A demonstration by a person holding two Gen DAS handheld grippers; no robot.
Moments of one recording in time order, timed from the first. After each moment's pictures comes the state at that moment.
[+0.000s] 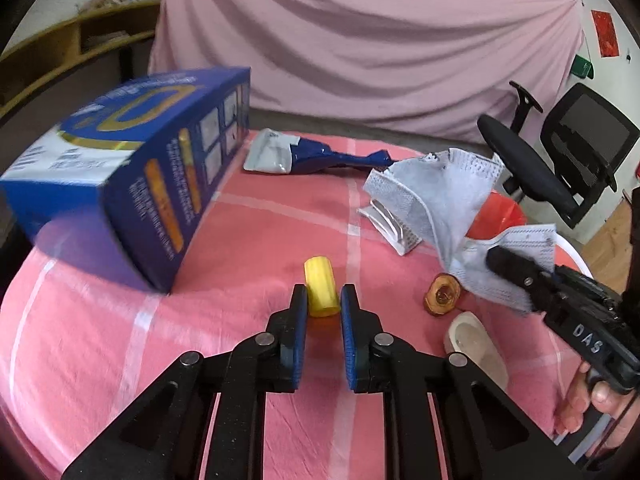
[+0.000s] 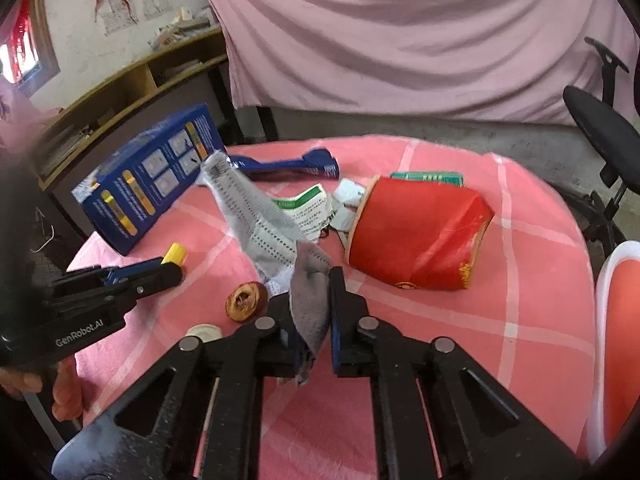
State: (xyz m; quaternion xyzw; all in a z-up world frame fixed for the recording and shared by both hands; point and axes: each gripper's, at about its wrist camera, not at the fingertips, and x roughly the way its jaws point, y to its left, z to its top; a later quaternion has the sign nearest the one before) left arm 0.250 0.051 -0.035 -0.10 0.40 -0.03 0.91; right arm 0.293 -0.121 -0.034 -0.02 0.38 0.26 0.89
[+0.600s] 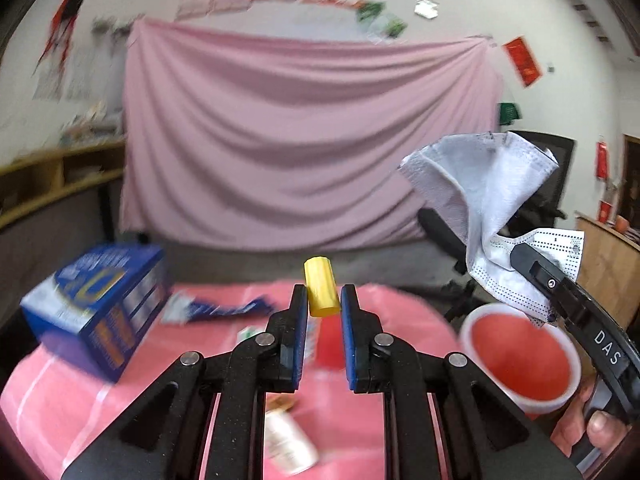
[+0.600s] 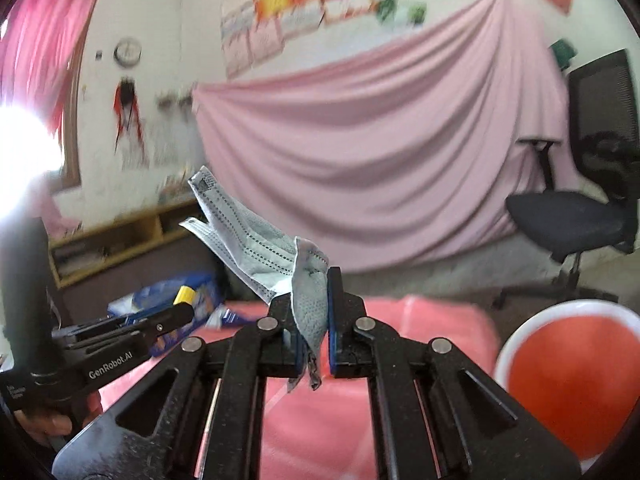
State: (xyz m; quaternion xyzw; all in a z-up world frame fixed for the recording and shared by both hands) left arm 0.205 -0.074 0.059 -0.04 0.17 -0.08 0.98; right arm 0.208 -0.242 0.044 0.08 0.08 0.20 0.97
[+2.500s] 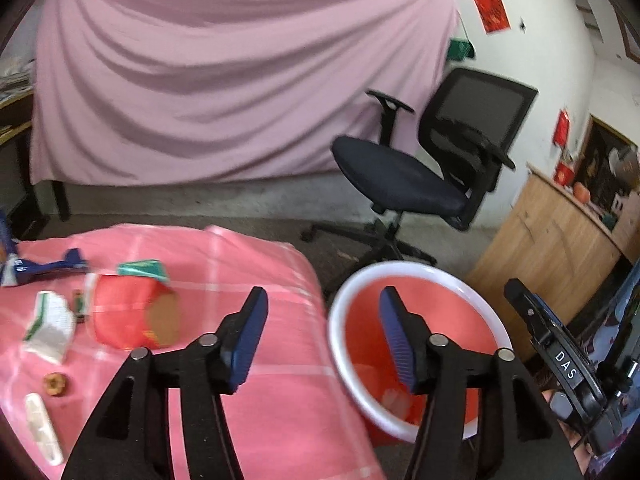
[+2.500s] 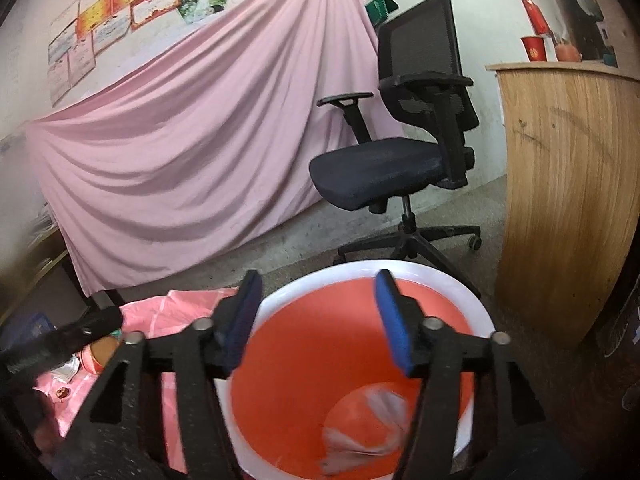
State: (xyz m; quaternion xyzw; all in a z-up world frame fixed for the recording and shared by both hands) left arm 0.290 -0.216 0.046 -0.07 0.30 -0.18 0.93; right arm 0.229 -0.445 0.001 0.15 0.19 -0.05 0.97
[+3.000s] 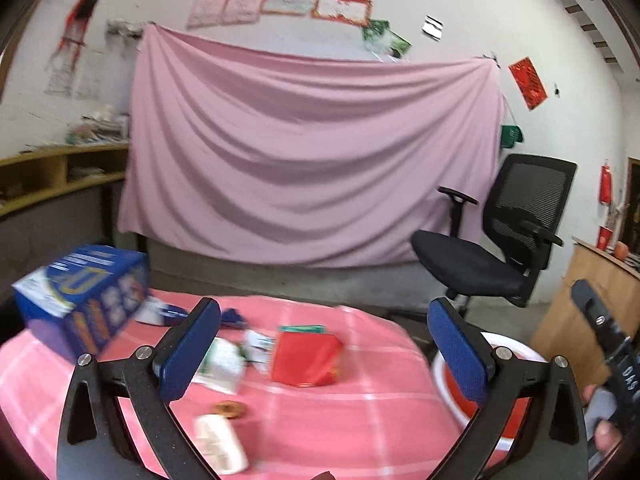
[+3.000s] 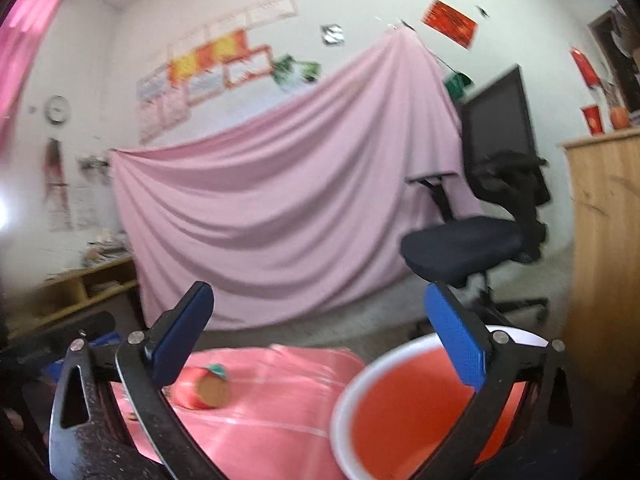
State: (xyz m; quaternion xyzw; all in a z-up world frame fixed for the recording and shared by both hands) left arm 0.196 -0.088 0.072 -0.07 0.14 -0.04 0.99; right arm 0.180 -0.354 0.048 0.12 0.02 0.08 0.99
